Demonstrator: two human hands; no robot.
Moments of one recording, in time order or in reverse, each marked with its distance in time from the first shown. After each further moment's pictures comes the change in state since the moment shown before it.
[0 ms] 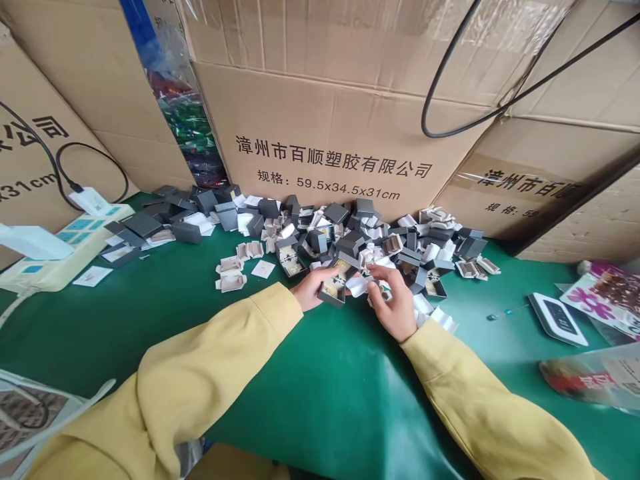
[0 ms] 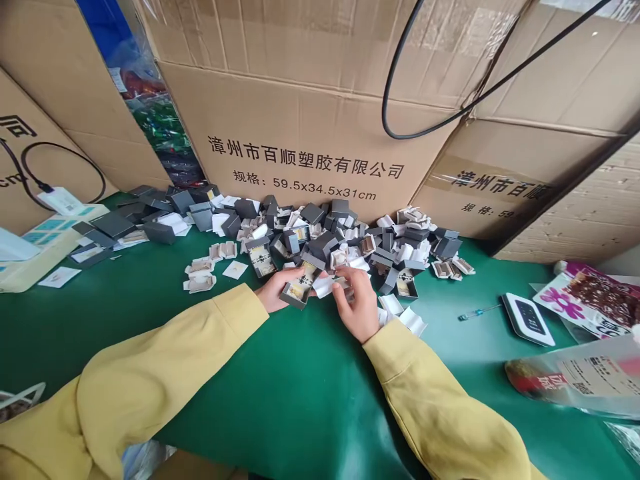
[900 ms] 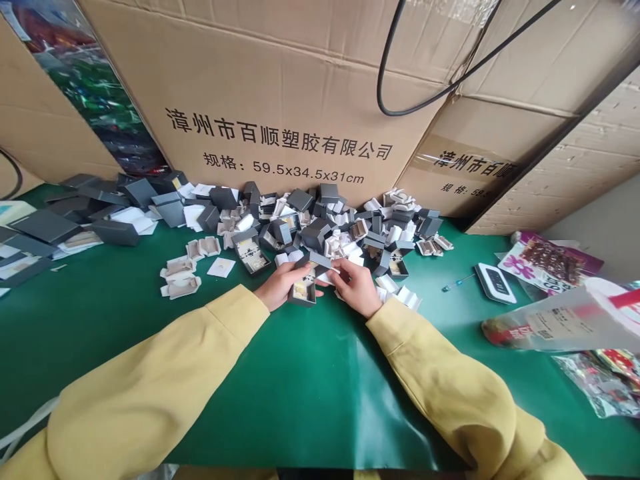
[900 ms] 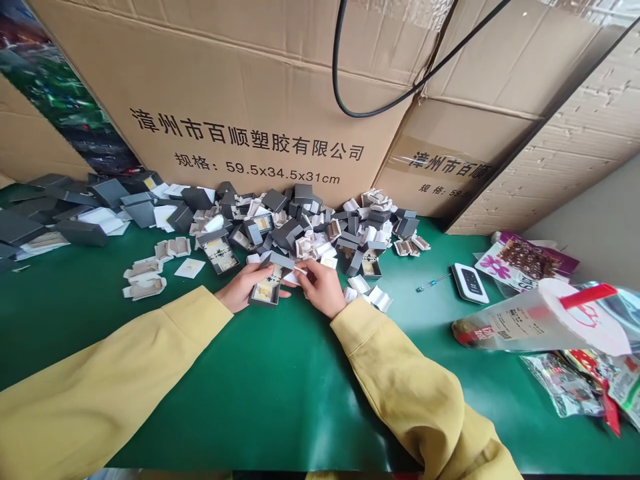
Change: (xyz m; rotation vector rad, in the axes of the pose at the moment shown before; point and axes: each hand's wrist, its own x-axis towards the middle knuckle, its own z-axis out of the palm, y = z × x) left_hand -0.002 -0.002 0.007 0.168 0.107 -0.038; right_hand 0.010 0.007 0.001 0.042 -0.178 0.193
